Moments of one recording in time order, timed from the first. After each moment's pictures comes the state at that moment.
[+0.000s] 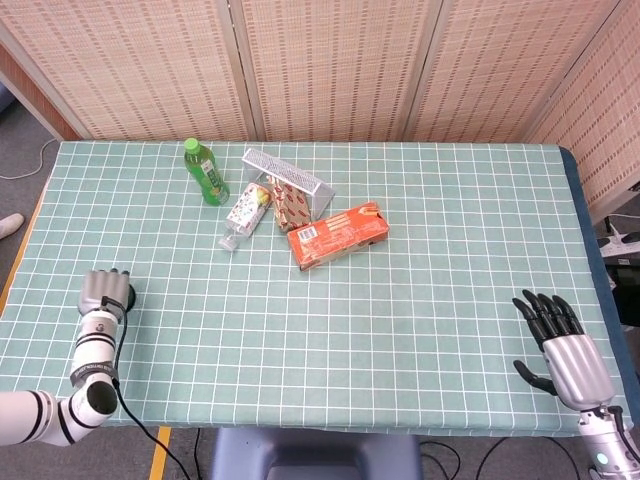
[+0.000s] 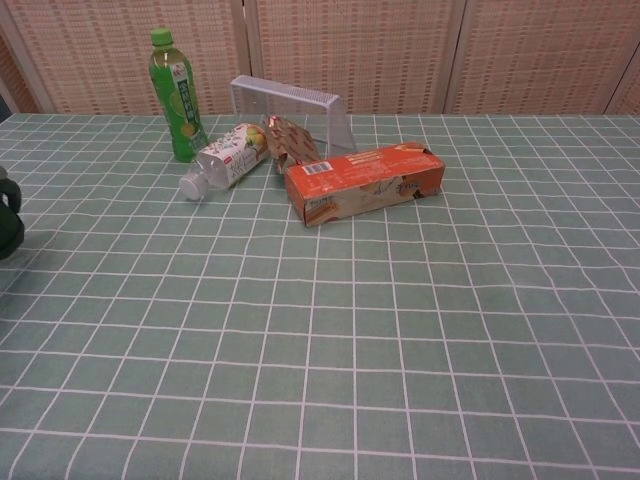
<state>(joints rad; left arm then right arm) -1.00 -1.24 0.10 -1.69 0.14 1.07 0.97 0.08 -1.11 -0.02 -1.61 -1.64 1.48 -0.05</state>
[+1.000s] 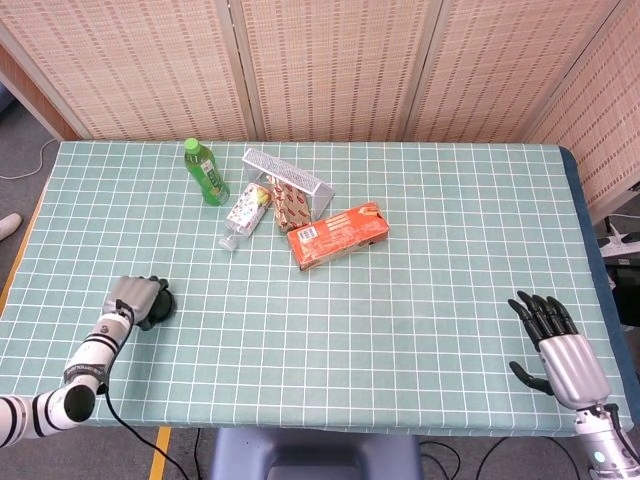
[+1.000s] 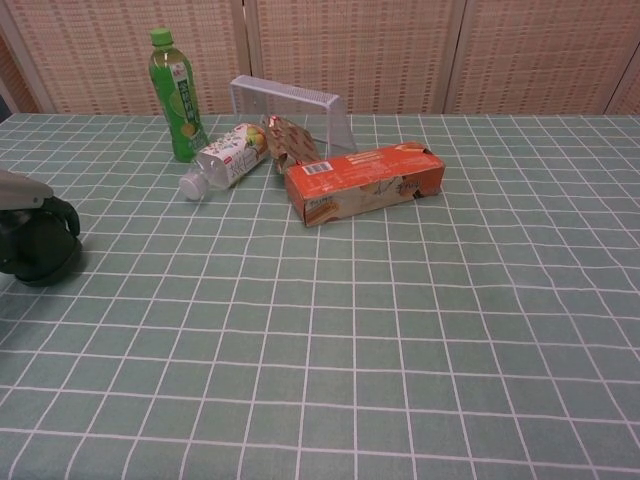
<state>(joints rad) -0.91 -1.22 0.09 -1.60 0.49 0.79 0.70 0.09 -1.11 -0.02 -1.61 -1.64 1.47 -0.02</state>
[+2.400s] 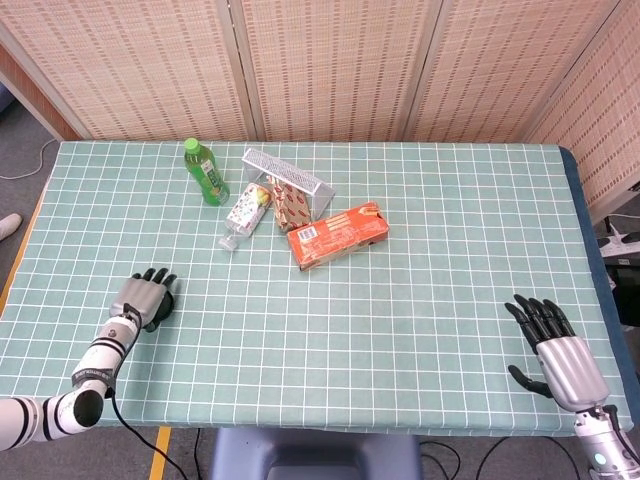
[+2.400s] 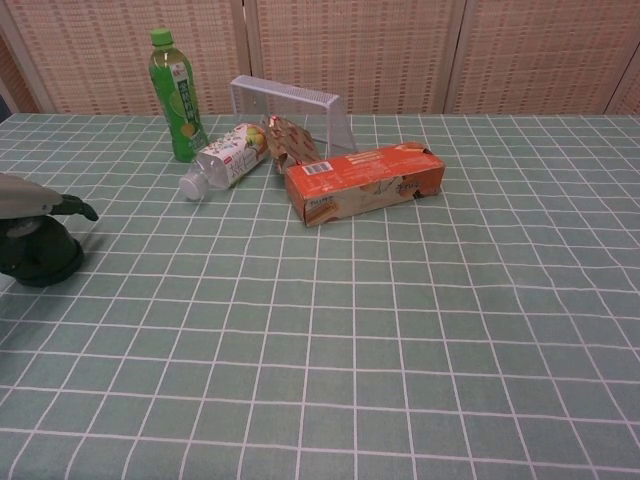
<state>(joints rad) -0.92 -1.25 0.12 -1.61 0.51 0.85 0.71 0.09 -1.10 -0.03 -1.62 -1.65 1.45 -0.02</state>
